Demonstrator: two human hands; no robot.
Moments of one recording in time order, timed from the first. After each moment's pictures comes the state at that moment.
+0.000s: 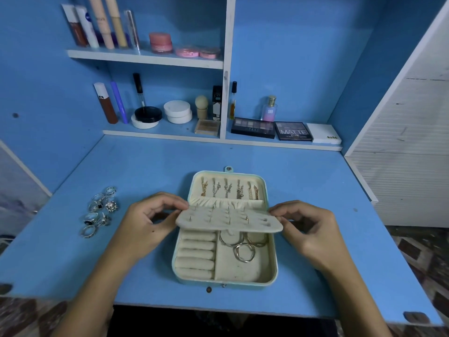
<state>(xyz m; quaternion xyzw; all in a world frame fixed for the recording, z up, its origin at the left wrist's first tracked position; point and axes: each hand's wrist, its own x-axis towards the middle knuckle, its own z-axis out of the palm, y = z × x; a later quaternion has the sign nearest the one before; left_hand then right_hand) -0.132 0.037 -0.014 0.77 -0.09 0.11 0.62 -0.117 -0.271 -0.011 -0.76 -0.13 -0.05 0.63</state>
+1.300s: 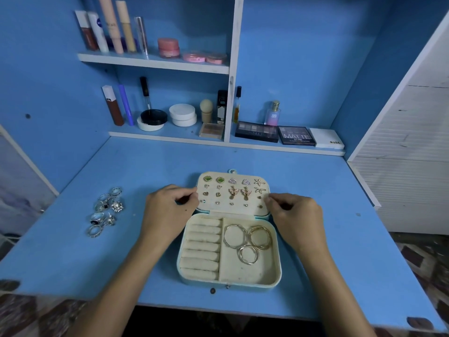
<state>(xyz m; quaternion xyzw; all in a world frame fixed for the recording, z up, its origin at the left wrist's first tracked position) -0.102 0.006 -0.012 0.87 0.09 0.21 0.44 -0.089 -0.234 -0.002 -0.88 0.07 -0.09 0.47</state>
